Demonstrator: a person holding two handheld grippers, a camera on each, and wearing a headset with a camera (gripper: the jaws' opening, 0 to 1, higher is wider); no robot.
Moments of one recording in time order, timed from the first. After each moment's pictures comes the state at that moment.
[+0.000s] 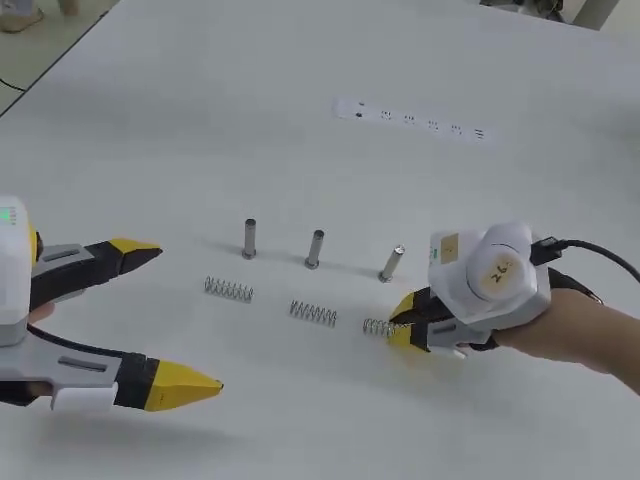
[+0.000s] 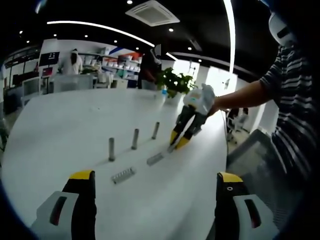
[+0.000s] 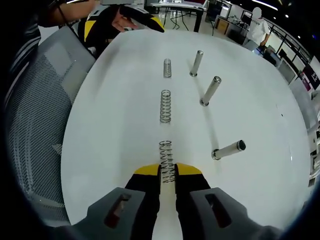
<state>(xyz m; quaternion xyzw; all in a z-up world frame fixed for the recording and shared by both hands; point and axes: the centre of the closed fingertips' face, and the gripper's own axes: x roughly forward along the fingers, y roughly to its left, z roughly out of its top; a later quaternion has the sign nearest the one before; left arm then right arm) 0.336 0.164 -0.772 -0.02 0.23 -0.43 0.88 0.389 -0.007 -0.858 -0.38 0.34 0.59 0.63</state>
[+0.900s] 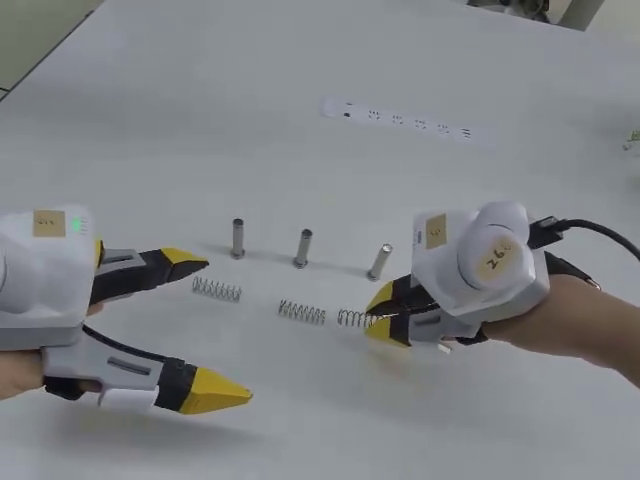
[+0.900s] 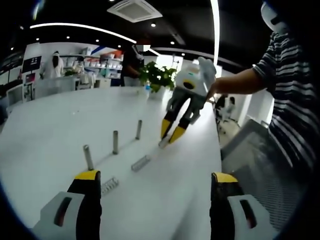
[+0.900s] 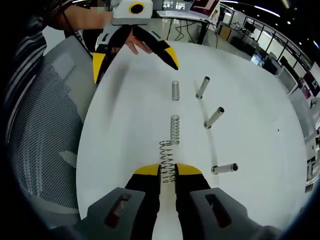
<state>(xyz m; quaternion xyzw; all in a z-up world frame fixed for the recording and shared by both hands) 0.339 0.120 -0.785 0.01 0.22 -0.49 0.84 0.371 0.014 -0.822 -0.38 0.32 0.60 0.63</state>
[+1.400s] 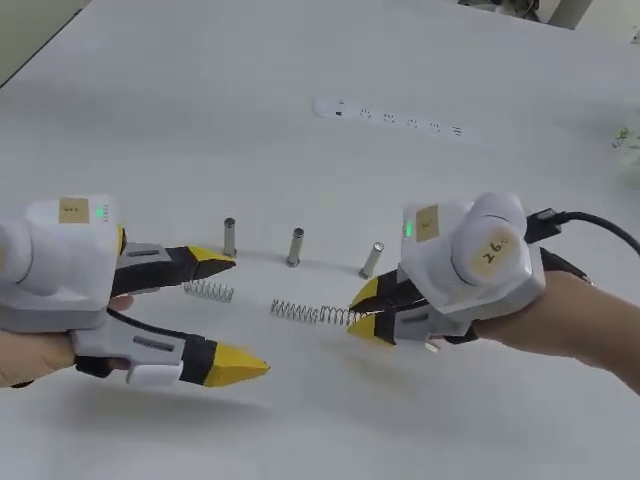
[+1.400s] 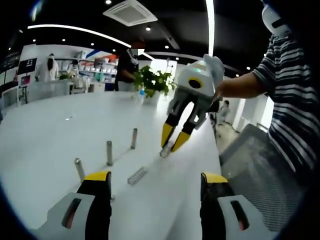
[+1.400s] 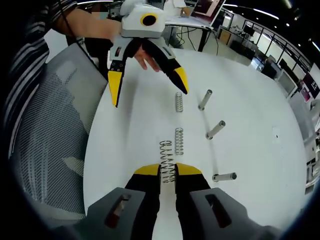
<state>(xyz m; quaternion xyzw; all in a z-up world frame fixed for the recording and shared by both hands) 0.353 0.099 -0.779 0.00 0.20 -0.52 0.83 0.360 0.029 -0.804 -0.37 0.30 0.61 0.63</state>
